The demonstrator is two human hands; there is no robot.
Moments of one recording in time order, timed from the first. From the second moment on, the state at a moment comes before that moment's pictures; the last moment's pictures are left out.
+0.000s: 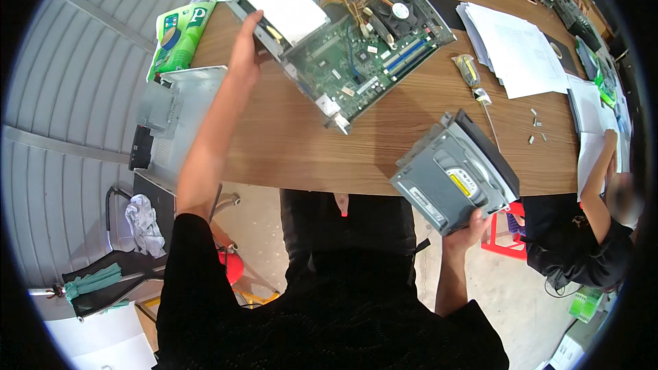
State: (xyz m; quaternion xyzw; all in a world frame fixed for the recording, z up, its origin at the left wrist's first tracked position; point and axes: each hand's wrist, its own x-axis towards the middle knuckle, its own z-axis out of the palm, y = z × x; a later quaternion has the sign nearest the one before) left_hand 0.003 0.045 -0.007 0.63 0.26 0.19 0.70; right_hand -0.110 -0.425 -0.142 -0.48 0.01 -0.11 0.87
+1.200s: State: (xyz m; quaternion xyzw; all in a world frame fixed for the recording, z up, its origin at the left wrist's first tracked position) left_hand -0.117 0.043 0.006 0.60 0.26 -0.19 0.73; right_hand -0.098 -0.451 -0.152 -0.39 0.14 -0.13 0.90
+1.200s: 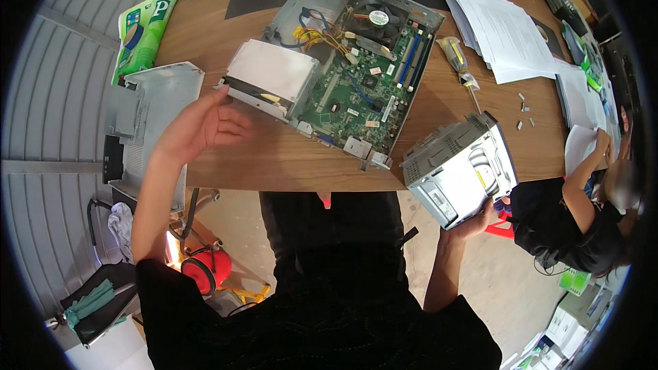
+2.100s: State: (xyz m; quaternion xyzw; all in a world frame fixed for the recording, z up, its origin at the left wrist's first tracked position) left_hand -0.068 0.021 -0.061 0.96 0.09 0.20 0.18; right_hand -0.111 -0.405 -0.093 -0.29 0.08 0.01 0.95
